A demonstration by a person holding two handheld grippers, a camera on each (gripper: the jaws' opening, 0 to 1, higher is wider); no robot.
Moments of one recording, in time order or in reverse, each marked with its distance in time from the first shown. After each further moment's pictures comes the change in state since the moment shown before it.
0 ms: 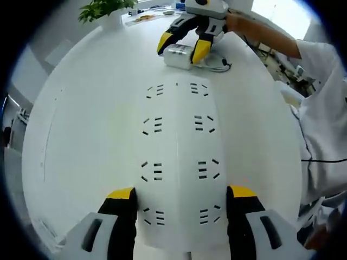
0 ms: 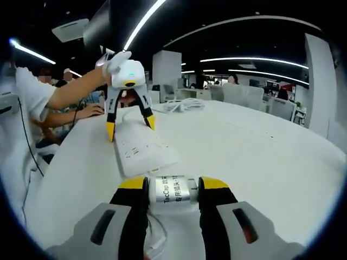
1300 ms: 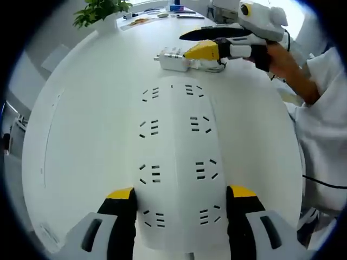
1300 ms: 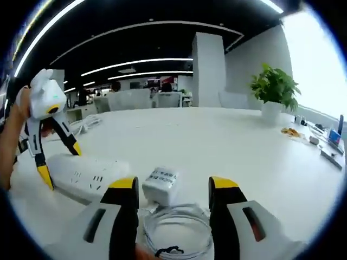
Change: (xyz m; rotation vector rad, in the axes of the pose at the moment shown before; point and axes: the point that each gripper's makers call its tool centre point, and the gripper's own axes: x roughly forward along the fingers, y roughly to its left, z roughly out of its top) left arm -0.001 0.004 0.001 0.041 -0.028 -0.013; right arm -0.034 0.002 -0.008 0.385 -0.012 -1.040
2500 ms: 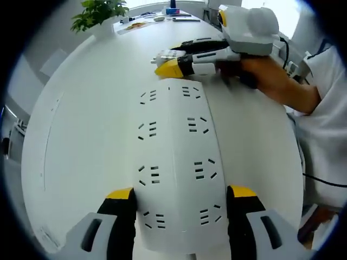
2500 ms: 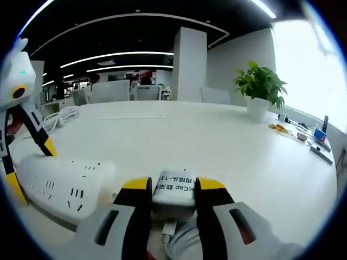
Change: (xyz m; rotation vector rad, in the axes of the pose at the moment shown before) left arm 0.002 -0.001 0.002 0.027 -0.027 -0.009; right arm 0.031 -0.003 -0.007 -0.046 0.040 -0.131
